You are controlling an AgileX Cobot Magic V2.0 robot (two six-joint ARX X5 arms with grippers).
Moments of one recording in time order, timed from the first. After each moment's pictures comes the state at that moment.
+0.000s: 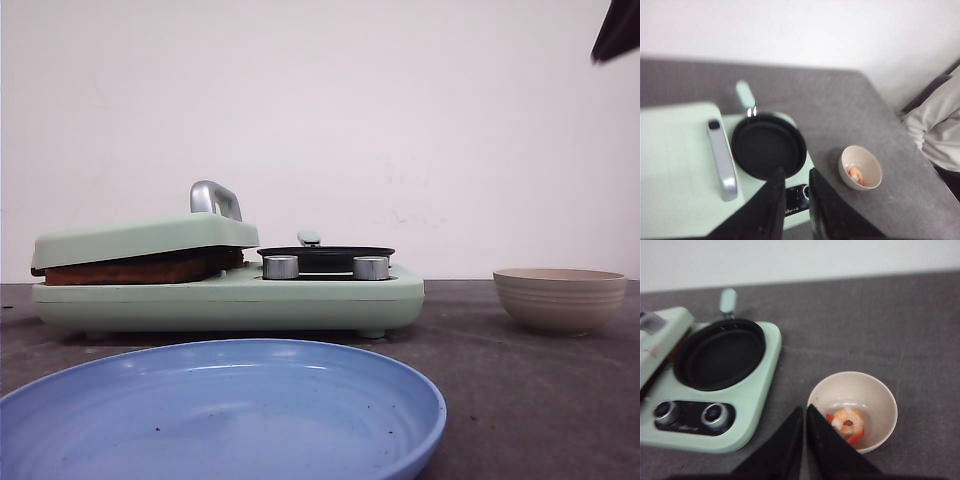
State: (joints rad) left arm -0.32 1.09 1.52 -0.75 0.25 -0.27; right arm 0.21 0.94 0.85 -0.35 -0.05 0.27
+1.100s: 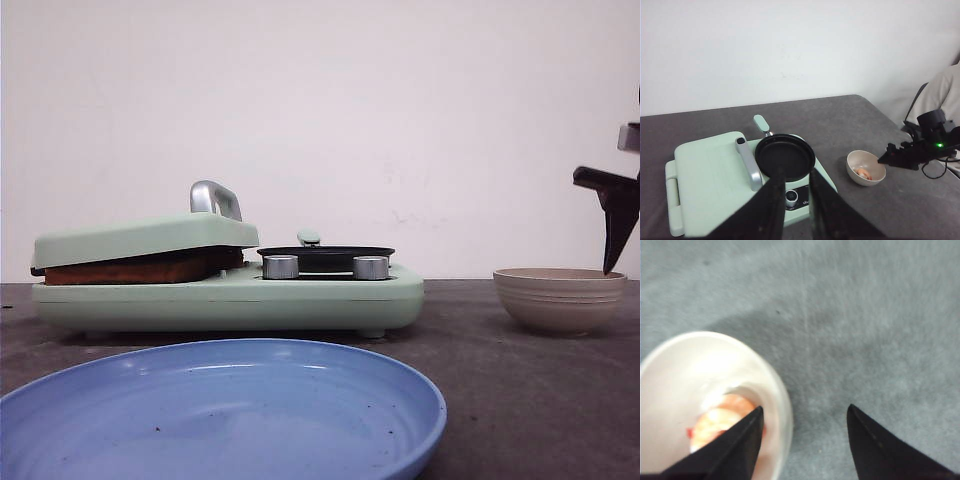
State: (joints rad) left arm -0.33 0.80 1.52 -0.93 0.20 -0.15; right arm -0.11 1.66 1.07 -0.37 -0.22 0.37
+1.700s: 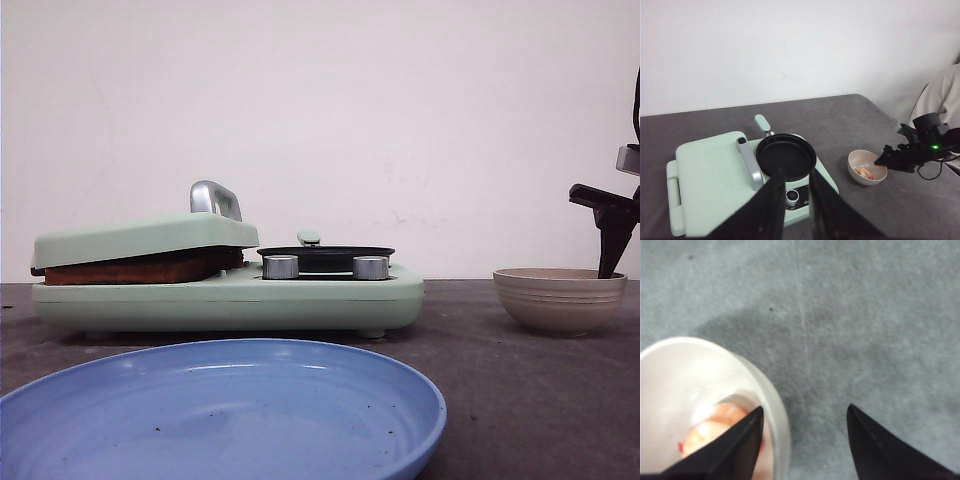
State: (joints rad) left arm -0.33 0.81 1.52 -0.93 0.20 -0.14; right arm -0.11 1.73 1.07 -0.32 -0.26 0.41
